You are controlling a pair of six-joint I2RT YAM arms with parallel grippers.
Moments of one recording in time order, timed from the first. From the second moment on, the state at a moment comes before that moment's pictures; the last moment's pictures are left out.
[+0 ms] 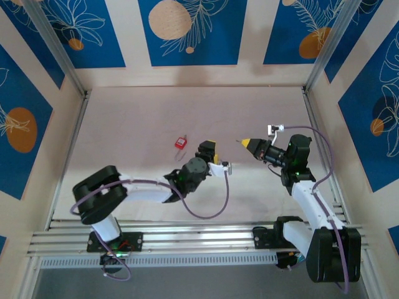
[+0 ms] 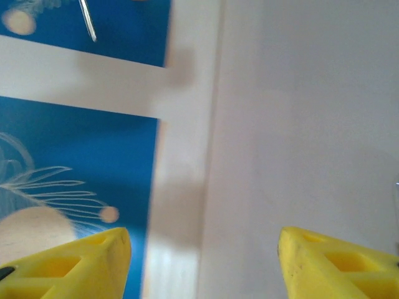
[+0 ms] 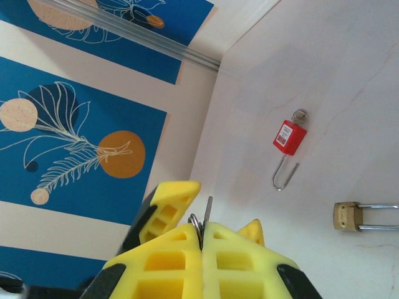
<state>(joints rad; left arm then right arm) -1.06 1.65 0.83 0.54 -0.50 1.13 -0.01 0.97 0.47 0.24 -0.95 0.94</state>
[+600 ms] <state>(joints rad) -0.83 1.95 1.45 -0.53 0.02 0.66 -0.08 0.84 0.43 0.04 -0.89 0.85</state>
